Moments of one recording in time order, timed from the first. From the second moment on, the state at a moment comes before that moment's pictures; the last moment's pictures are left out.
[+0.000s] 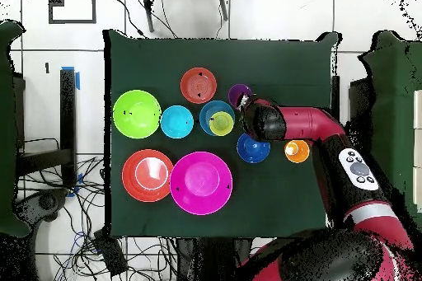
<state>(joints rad) -0.71 -0.39 0.45 1.45 -0.62 0.35 2.09</state>
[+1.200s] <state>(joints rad) -0.71 -0.38 0.46 1.45 -0.64 0.32 2.09</state>
